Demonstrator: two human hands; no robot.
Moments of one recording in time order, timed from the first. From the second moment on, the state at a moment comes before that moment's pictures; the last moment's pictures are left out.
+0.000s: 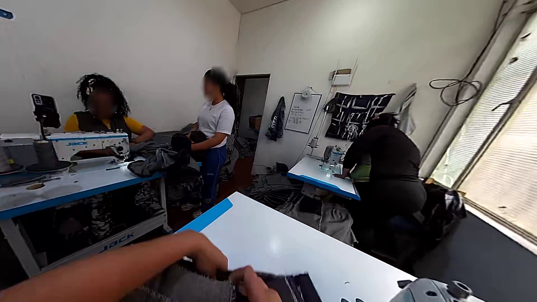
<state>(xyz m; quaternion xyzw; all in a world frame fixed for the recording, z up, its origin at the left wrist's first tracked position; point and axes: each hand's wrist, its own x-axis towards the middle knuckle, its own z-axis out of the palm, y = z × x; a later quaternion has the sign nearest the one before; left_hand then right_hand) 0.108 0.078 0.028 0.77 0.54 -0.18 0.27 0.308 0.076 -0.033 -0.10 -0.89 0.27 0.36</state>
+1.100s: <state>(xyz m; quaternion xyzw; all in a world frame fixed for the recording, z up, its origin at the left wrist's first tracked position) -0.095 -0.310 0.128 0.35 0.79 0.16 -0.48 0.100 0.058 0.029 0.15 -0.96 -0.03 0.24</state>
